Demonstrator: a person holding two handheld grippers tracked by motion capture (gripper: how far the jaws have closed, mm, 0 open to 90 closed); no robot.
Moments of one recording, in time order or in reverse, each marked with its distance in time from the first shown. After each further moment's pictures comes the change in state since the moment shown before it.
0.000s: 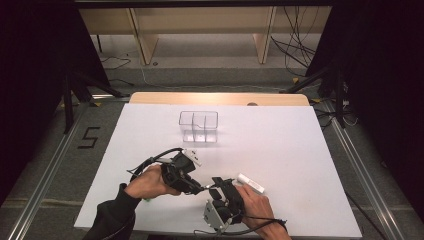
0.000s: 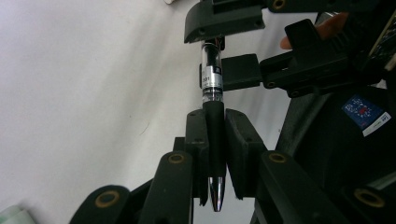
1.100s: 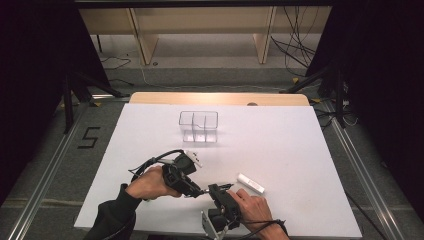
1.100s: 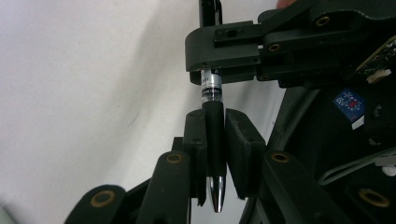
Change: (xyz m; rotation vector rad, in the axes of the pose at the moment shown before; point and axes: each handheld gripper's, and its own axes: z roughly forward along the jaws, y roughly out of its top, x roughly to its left) left arm 0.004 -0.001 0.005 0.028 -0.045 -0.046; right arm 0.014 0.003 0.001 -0.009 -0.024 -0.199
